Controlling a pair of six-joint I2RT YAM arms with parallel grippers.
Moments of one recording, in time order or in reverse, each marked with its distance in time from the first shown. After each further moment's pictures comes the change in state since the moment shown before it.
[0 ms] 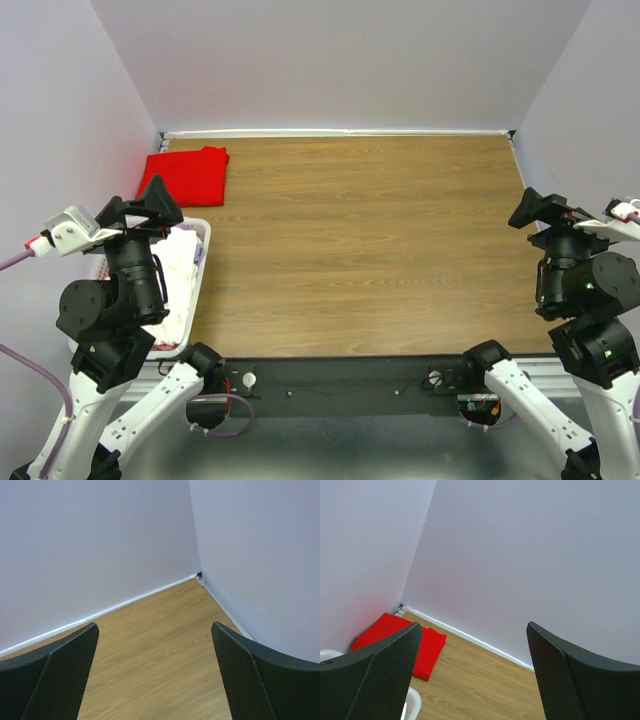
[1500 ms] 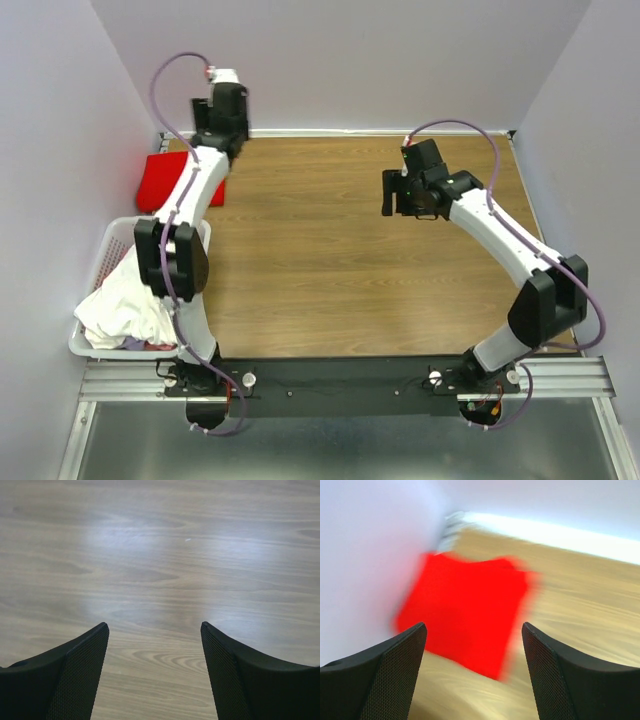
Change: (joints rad) left arm 0.481 1.489 0.816 -0.294 0.282 0.113; right arm 0.059 1.080 0.286 -0.297 -0.661 0.202
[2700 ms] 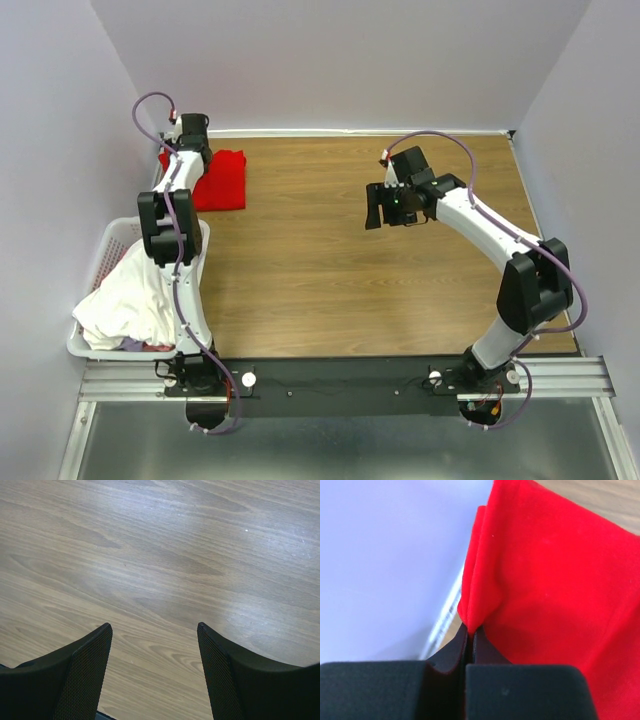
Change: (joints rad) left arm 0.183 0.326 0.054 -0.035 -0.153 0.061; right arm 0.005 0.057 -0.045 0.059 -0.195 -0.074
